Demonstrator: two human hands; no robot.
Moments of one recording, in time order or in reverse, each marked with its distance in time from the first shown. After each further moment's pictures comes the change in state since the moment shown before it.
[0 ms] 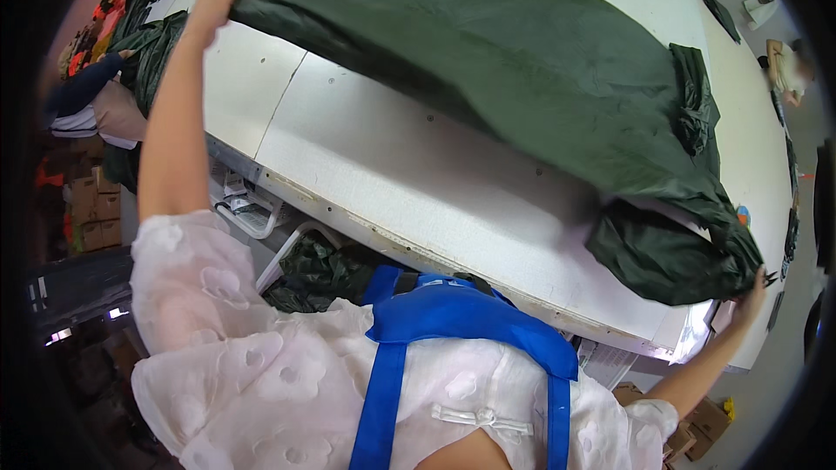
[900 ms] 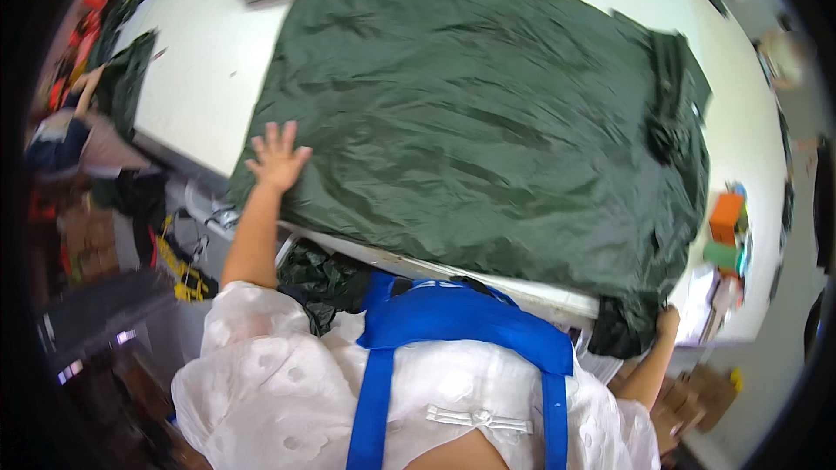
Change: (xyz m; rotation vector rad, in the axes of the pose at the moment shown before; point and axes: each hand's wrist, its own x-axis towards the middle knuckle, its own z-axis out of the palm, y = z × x) left_hand -0.172 -0.138 0.205 0.846 -0.341 -0.222; right_hand -0.092 0.204 -0.014 -1.460 -0.095 -0.002
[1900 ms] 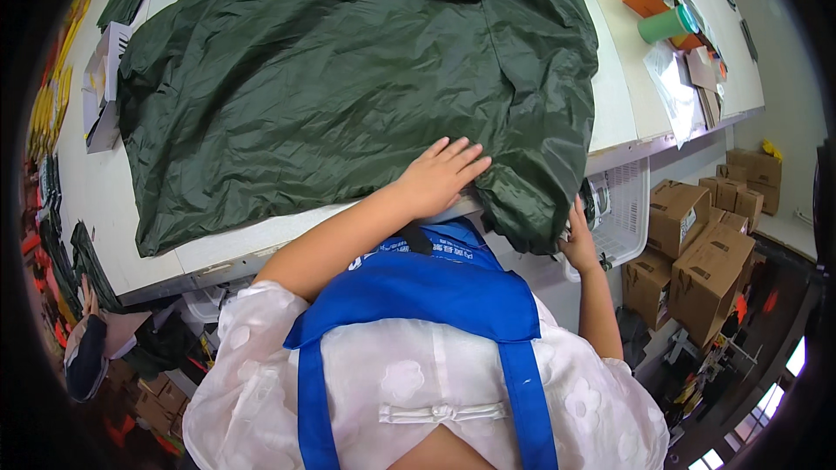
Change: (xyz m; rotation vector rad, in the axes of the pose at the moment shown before) left_hand -0.286 0.371 -0.002 -0.144 -0.199 1.833; right_hand -0.241 -0.096 0.072 0.758 -0.176 -0.141
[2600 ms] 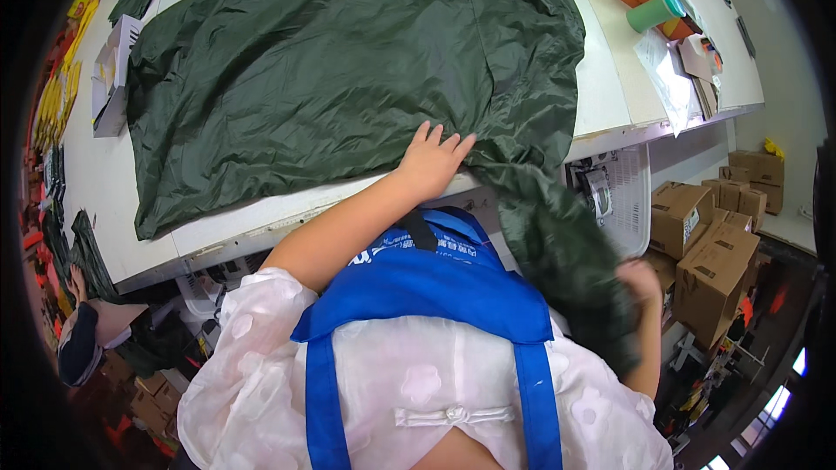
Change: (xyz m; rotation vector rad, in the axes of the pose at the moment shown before) left_hand 0.005 0.030 0.034 0.344 0.014 -0.242; right_hand -0.103 0.038 -0.131 0.639 -0.430 0.685
